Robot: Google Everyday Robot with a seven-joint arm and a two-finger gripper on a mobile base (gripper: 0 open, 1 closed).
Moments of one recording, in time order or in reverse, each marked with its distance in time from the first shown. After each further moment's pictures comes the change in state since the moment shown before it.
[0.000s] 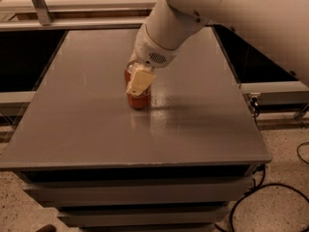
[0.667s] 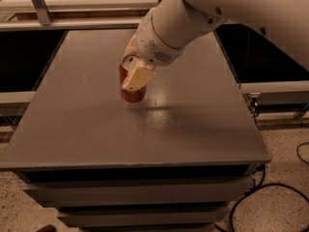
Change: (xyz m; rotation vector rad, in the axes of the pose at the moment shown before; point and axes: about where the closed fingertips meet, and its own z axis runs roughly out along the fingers) arm -0.024 0.011 -0.031 0.077 -0.118 -0.108
